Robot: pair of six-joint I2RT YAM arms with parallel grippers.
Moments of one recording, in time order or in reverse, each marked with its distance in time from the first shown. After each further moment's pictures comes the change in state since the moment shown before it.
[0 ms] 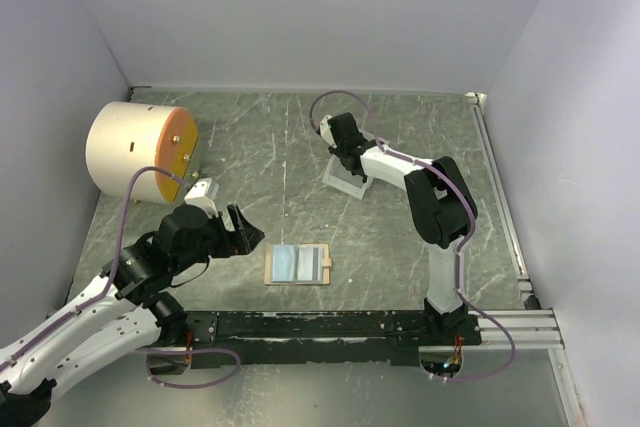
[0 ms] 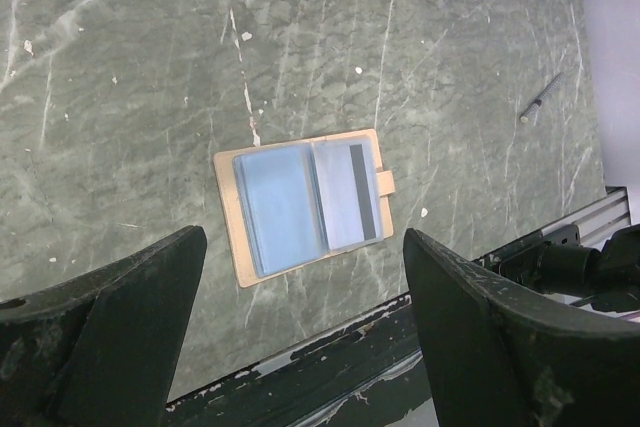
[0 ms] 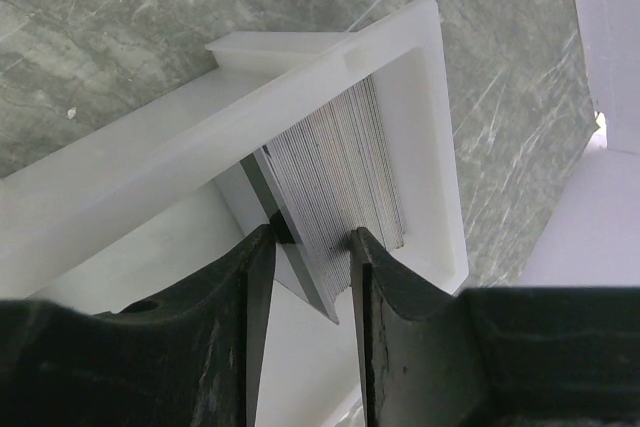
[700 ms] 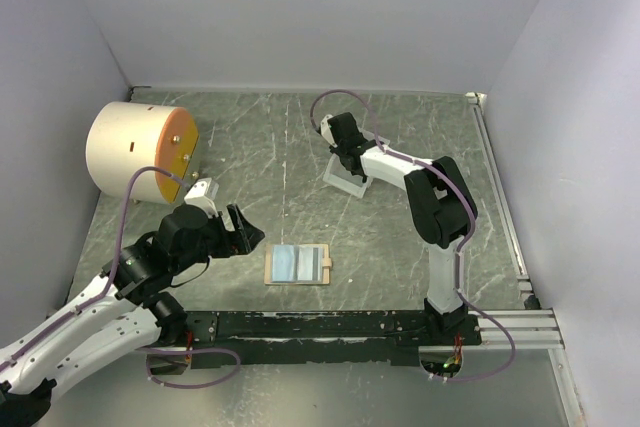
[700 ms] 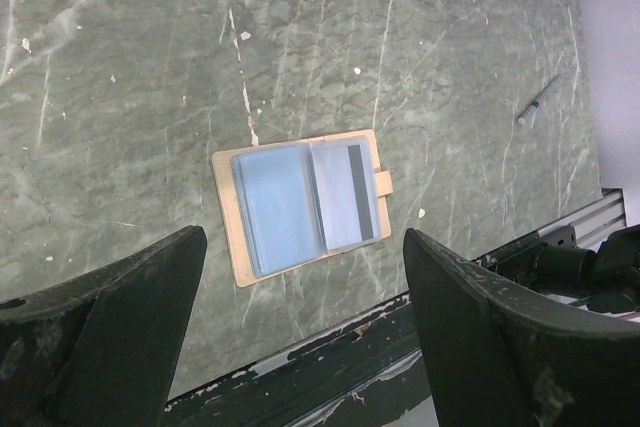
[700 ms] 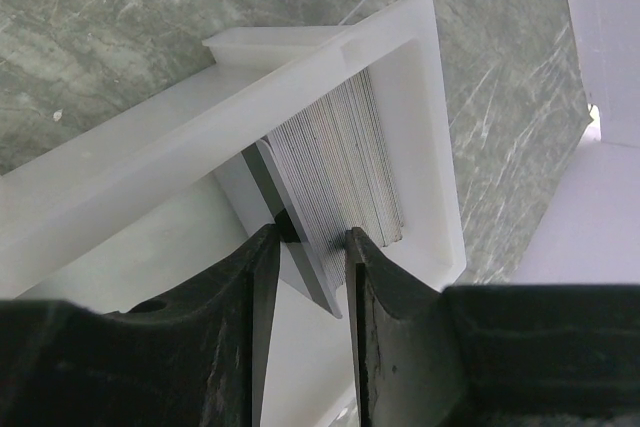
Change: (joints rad) left arm 0.000 0.000 0.000 0.000 0.000 -0.009; right arm 0.000 0.000 0.000 0.008 0.020 0.004
